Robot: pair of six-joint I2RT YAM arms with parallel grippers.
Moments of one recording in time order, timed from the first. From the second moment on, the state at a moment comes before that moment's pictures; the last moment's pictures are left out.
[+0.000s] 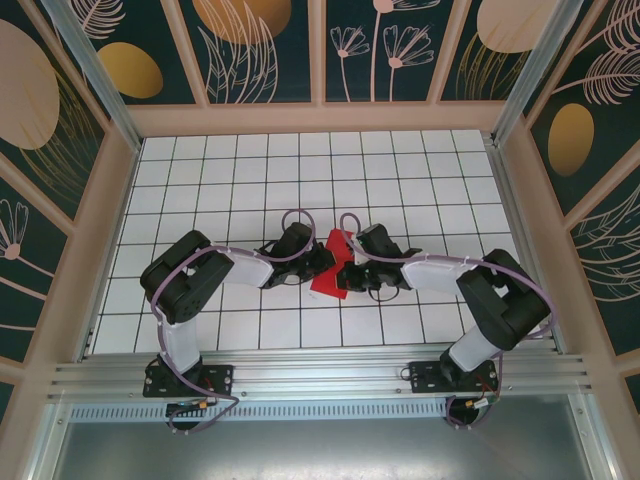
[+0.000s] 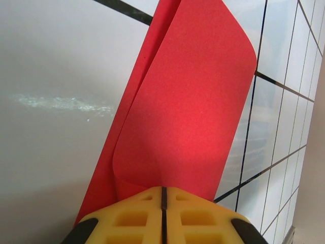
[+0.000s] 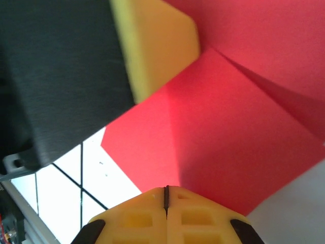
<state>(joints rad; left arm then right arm) -0.75 1.90 0.82 0.35 0.26 -1.15 0.67 1.57 0.67 -0.09 -0.45 0.62</state>
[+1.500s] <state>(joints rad) -0.76 1.90 0.82 0.35 0.27 -1.15 0.67 1.56 0.61 -0.11 -0.50 0.54</state>
